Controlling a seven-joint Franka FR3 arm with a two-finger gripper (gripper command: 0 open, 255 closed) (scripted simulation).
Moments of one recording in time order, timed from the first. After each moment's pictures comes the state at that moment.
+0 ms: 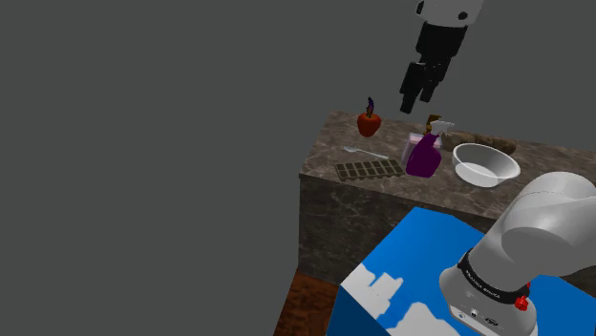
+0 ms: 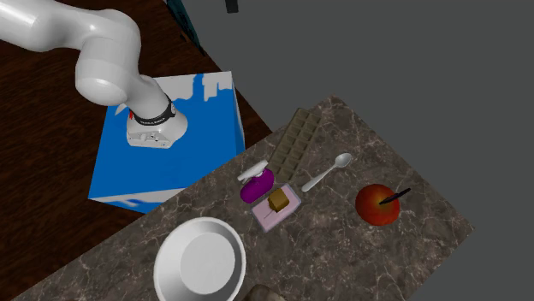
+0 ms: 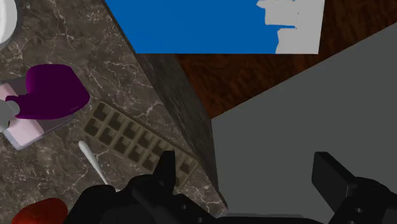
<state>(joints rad) -0.02 -0.78 0.01 -2.31 0.04 1.53 -0.03</state>
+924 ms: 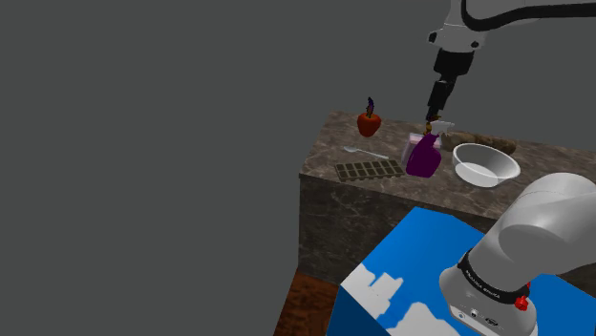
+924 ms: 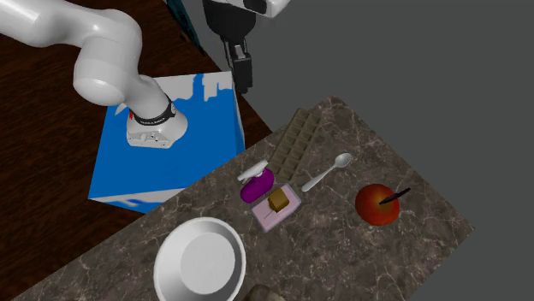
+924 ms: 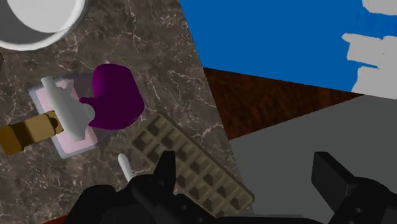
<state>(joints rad) -0.07 -0.70 -0.25 -2.39 -0.17 1.64 -0.42</state>
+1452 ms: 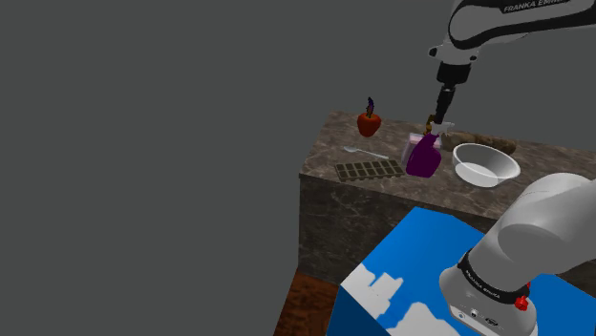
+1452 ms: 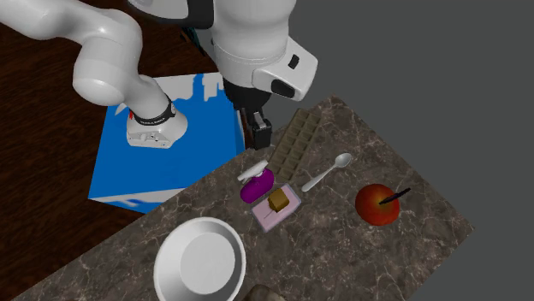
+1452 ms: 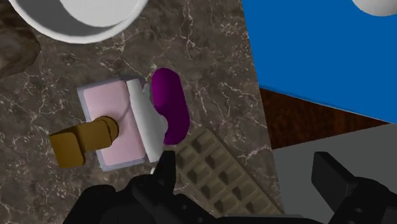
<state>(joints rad) -0.08 -0.52 -0.44 -2.35 -0.27 1.77 -0.67</state>
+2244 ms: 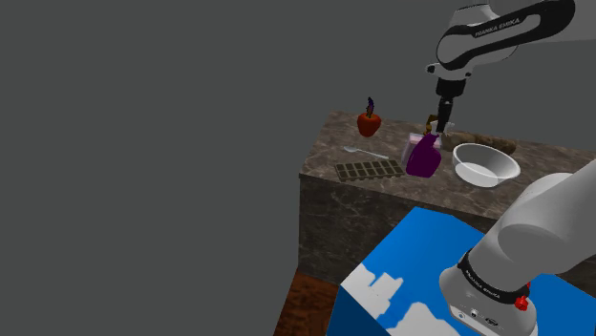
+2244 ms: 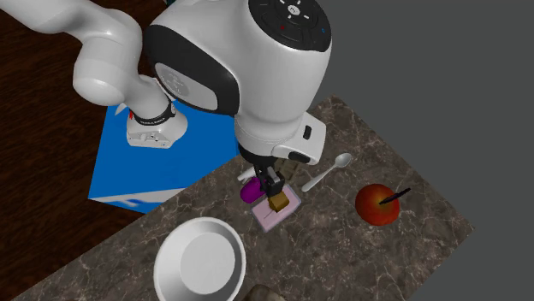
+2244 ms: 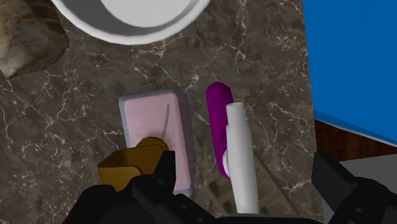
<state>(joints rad) -0.08 -0.31 -0.59 -2.32 -0.29 1.94 -0.88</state>
